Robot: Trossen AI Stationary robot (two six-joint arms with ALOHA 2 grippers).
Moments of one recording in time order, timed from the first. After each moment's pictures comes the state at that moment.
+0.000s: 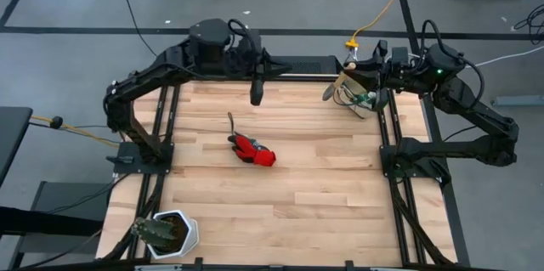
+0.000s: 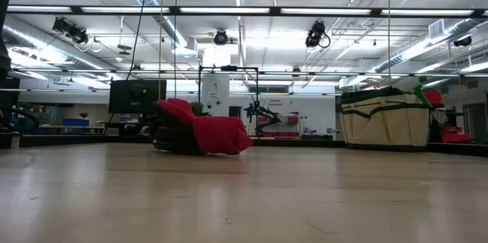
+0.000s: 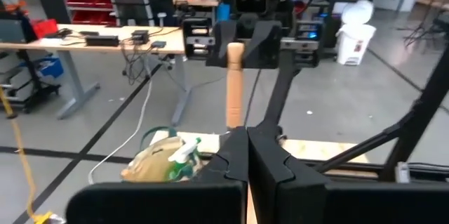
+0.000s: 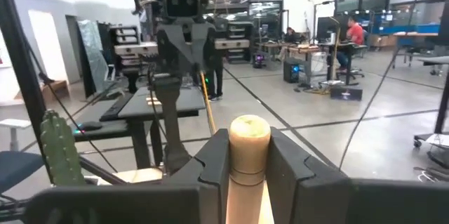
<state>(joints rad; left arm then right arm) 0.21 1.64 2.09 -0.57 0.11 0.00 -0.43 0.88 1.23 -0.26 -0.28 0.06</state>
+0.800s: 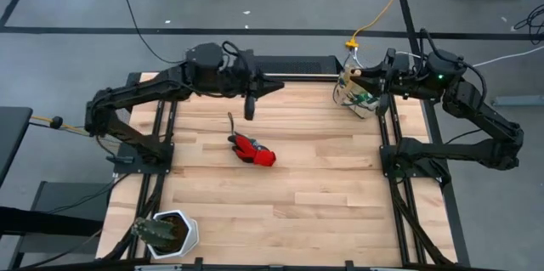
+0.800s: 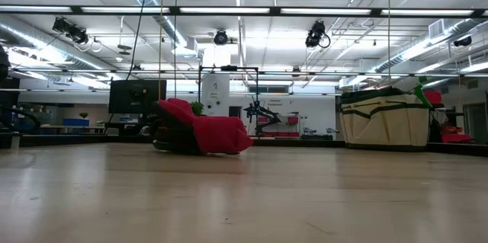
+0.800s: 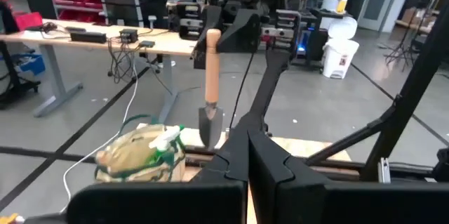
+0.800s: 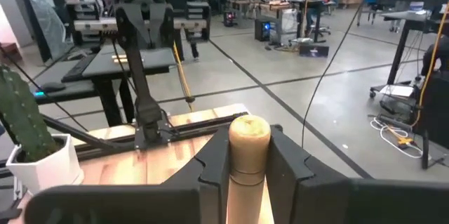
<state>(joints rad) 0.20 1.43 1.59 -0.23 0.13 -0.07 -0.43 0.81 1.21 -0.50 -0.17 0.02</state>
